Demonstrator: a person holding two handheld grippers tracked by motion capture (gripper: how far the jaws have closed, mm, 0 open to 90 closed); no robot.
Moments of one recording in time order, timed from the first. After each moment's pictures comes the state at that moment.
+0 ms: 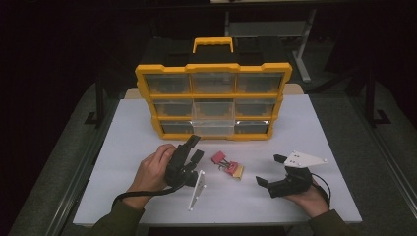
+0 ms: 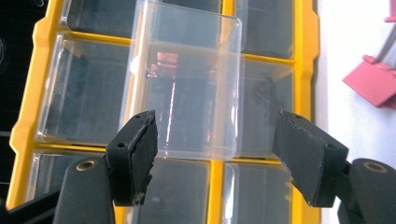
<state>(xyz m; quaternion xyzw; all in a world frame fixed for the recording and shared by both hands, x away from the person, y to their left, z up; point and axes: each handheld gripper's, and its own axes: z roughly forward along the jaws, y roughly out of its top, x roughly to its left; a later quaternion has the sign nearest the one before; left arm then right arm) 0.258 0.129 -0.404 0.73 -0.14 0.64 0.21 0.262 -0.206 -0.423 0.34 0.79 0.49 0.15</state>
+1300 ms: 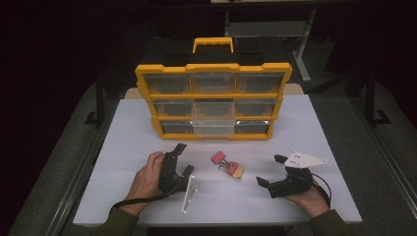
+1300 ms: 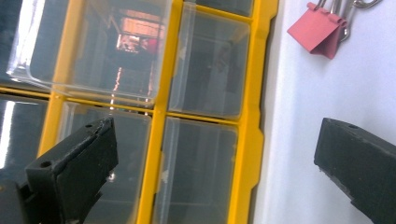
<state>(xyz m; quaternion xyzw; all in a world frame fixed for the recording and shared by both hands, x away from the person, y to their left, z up) 0.262 0.153 -0.450 0.76 -0.09 0.61 0.21 0.261 -0.207 -0.424 0.35 0.79 0.49 0.15</state>
